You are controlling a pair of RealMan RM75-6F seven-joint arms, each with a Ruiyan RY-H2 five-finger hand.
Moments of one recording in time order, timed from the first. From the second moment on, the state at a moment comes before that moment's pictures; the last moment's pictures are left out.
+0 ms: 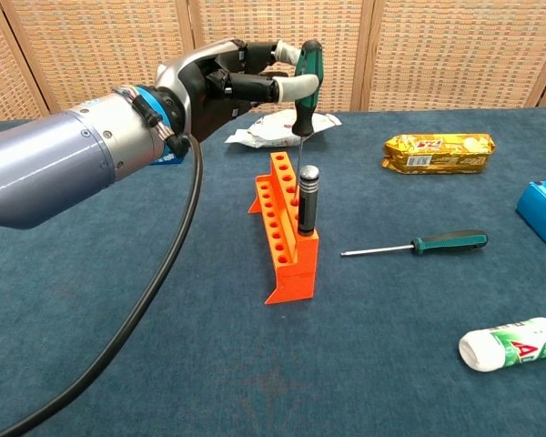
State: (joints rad) left arm -0.83 -1.74 -0.42 -1.54 1.13 0.92 -0.57; right arm 0.10 -0.99 0.14 -1.57 -1.30 1.29 0.32
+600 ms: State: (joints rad) left arm -0.82 -1.78 -0.38 -1.46 1.15 0.91 -0.58; right arm 0.10 -0.99 0.14 -1.57 -1.29 1.28 0.33
